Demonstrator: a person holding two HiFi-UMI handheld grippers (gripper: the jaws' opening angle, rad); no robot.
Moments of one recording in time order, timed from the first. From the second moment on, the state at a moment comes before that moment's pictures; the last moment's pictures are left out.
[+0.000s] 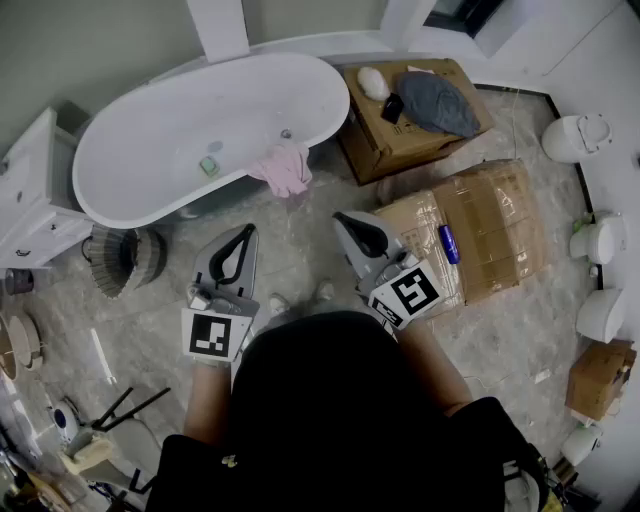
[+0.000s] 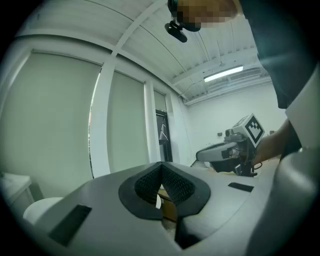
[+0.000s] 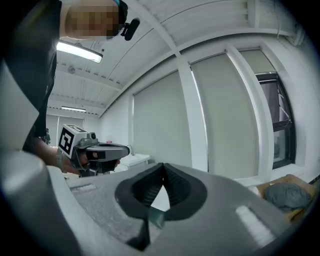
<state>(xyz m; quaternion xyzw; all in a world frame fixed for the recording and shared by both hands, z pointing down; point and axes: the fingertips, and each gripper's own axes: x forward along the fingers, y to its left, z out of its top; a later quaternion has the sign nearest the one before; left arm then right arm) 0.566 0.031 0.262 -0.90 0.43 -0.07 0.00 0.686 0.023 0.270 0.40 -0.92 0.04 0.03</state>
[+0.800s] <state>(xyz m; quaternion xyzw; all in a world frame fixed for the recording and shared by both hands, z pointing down) 0.623 -0.013 0.283 -0.87 0.48 -0.11 -0.02 0.754 -0.031 0.281 0.35 -0.93 0.07 -0.01</state>
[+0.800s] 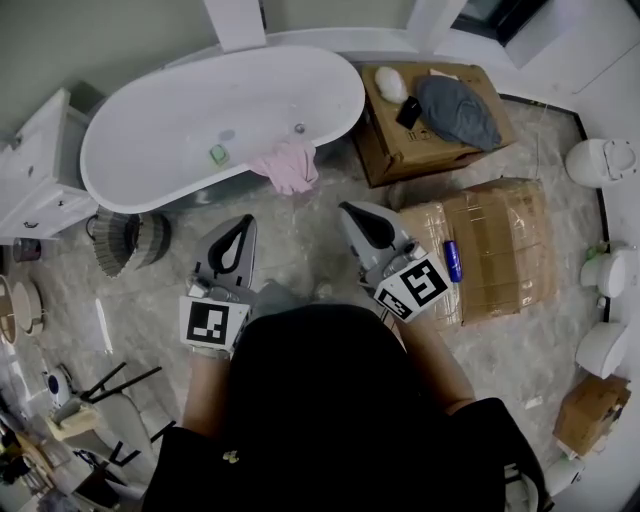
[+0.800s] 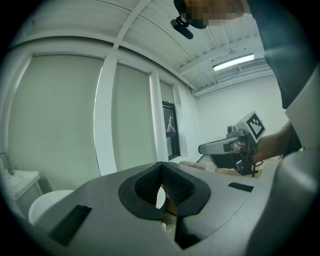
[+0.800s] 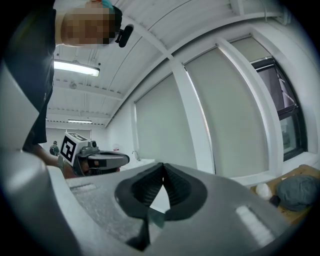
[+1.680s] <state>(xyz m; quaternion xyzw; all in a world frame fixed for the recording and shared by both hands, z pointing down) 0.443 -0.163 0.319 -0.87 0.48 -0.10 -0.06 0.588 -0.191 0.341 0.37 -0.92 0.10 0.07</state>
